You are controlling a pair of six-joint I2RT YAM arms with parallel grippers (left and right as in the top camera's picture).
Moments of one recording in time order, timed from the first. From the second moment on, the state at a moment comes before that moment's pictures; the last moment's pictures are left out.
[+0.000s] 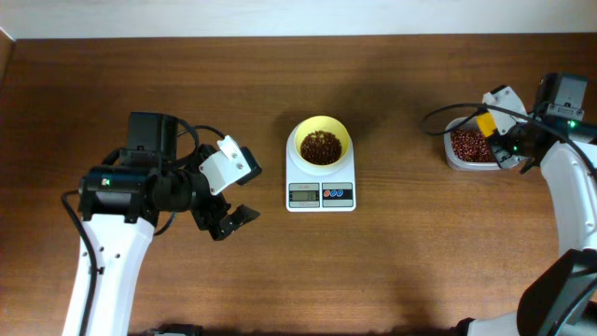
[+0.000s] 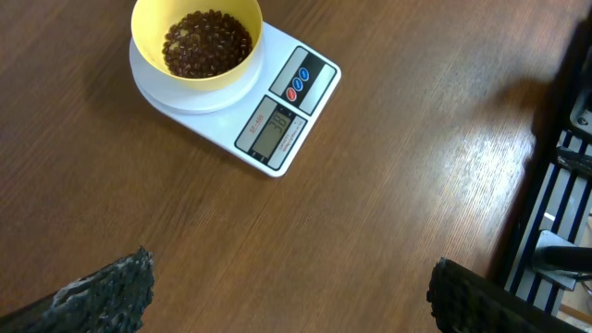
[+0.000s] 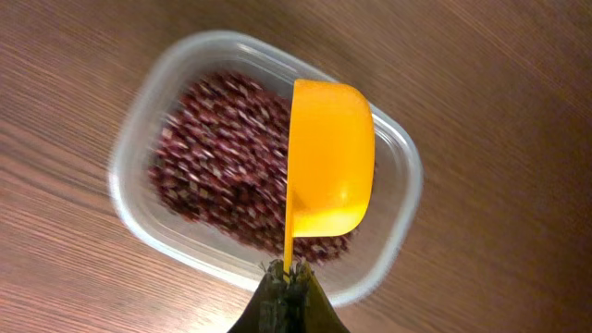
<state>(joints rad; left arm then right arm) -0.06 1.26 1.28 -1.22 0.57 0.88 -0.27 1.65 1.32 -0.74 -0.05 -0.76</state>
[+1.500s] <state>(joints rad) -0.06 1.26 1.28 -1.22 0.57 0.88 -0.62 1.79 1.32 -0.78 -0.77 -0.34</state>
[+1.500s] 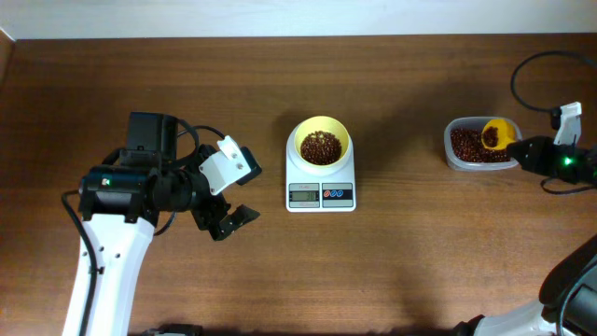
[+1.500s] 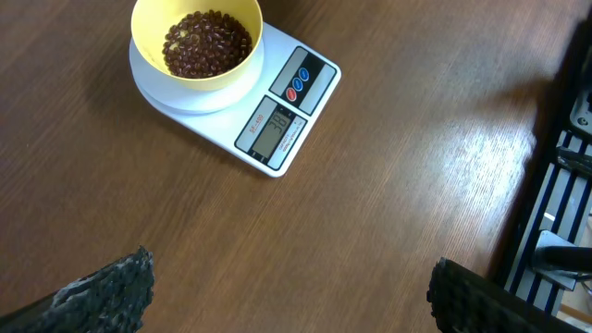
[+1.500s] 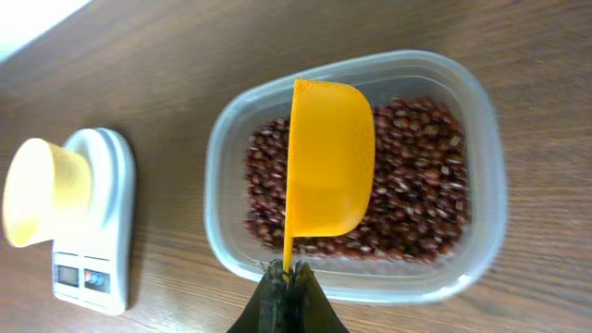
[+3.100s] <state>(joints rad) -0.06 1.26 1.28 -1.22 0.57 0.88 0.11 1.79 1.32 -0.45 -0.94 -0.52</state>
